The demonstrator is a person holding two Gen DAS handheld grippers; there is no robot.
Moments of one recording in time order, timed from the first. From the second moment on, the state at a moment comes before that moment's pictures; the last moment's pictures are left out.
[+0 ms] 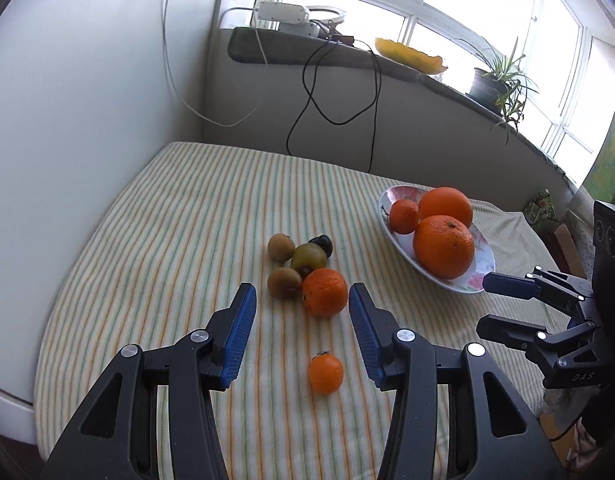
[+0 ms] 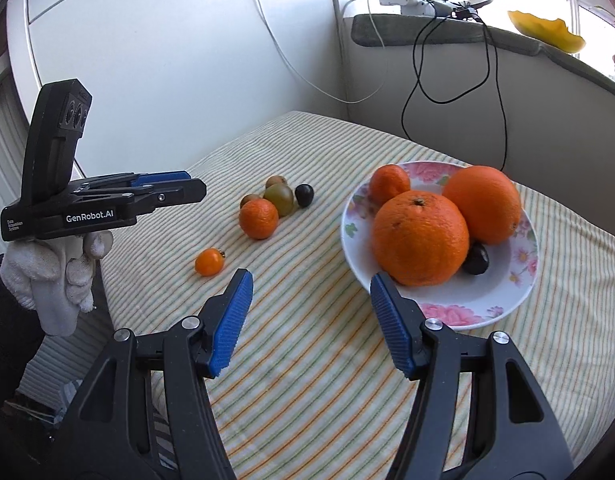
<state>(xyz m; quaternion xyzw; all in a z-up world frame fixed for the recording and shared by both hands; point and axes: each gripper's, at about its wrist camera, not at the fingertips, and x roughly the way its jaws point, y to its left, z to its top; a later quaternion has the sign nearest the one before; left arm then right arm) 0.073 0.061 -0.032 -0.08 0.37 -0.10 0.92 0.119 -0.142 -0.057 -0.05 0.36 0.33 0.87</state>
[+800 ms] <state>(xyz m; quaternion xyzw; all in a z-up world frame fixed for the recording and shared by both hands) 0.039 0.051 -0.072 -0.09 0.40 -0.14 0.90 0.167 -0.056 -0.073 -0.03 0.42 0.37 0.83</state>
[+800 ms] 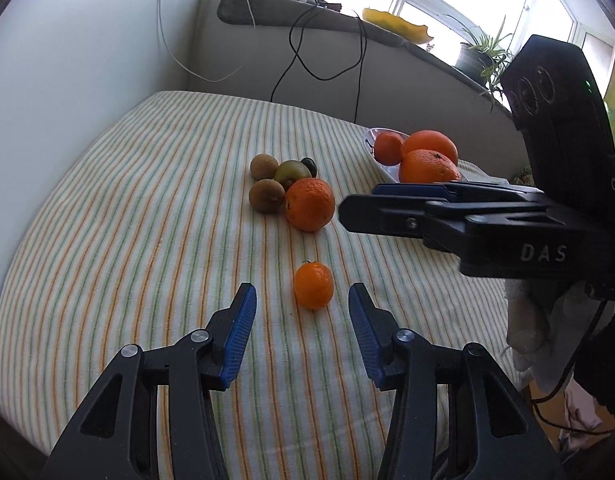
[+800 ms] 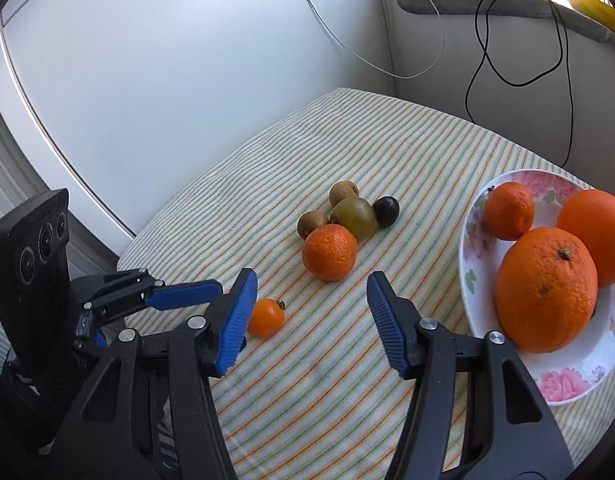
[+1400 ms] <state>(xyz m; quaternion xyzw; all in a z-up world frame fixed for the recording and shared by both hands) 0.048 0.043 -0.082 -0.07 0.41 -0.15 0.90 0.198 -0.029 -0.104 -0.03 0.46 0.35 0.82</state>
